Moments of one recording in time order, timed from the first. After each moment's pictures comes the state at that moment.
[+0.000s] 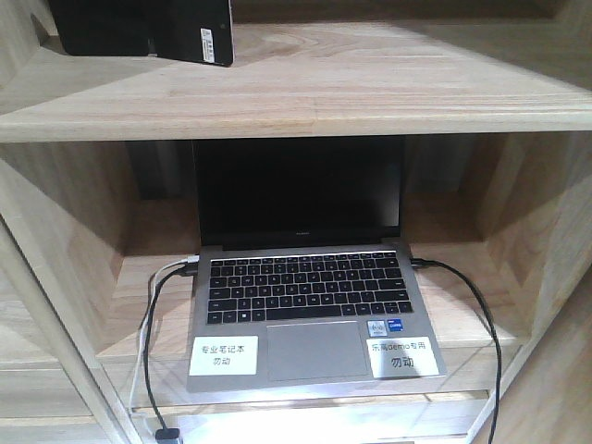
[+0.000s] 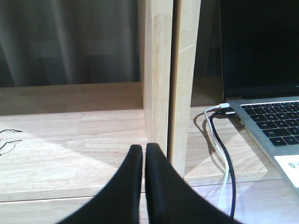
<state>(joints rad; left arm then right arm) 0.01 -0.02 0.03 -0.13 0.28 0.14 0.07 0.25 -0.22 0.73 0.04 -0.73</state>
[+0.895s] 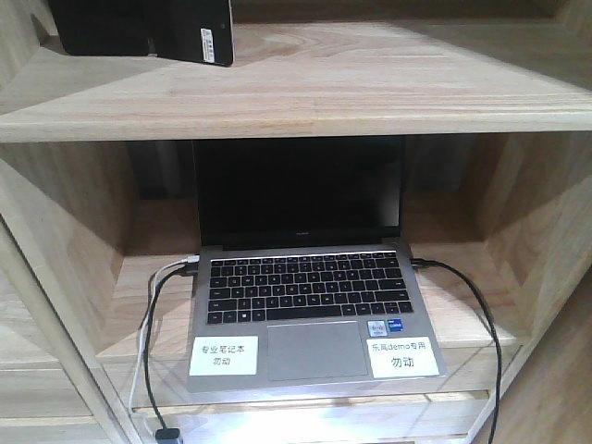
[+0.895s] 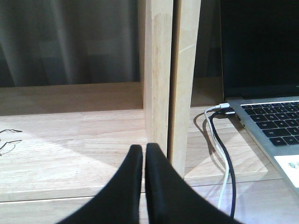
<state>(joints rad) 0.01 -0.02 0.03 -0.13 0.28 0.14 0.04 -0.01 0.03 0.83 0.03 -0.73</state>
